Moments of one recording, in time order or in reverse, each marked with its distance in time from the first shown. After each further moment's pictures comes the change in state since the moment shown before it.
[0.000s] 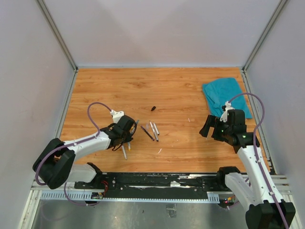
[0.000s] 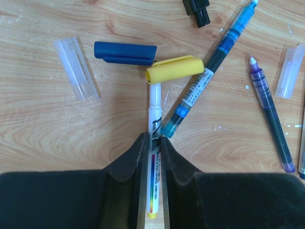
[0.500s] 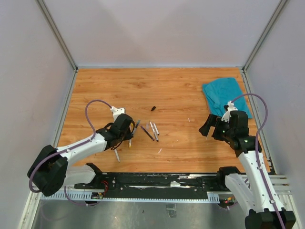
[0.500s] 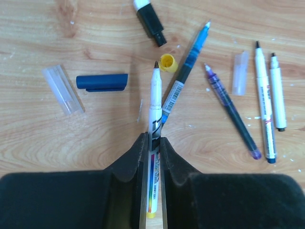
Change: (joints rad) left arm 0.000 -0.084 0.001 0.038 0.026 0.094; right arm 0.000 -0.074 -0.004 0.027 -0.029 0.027
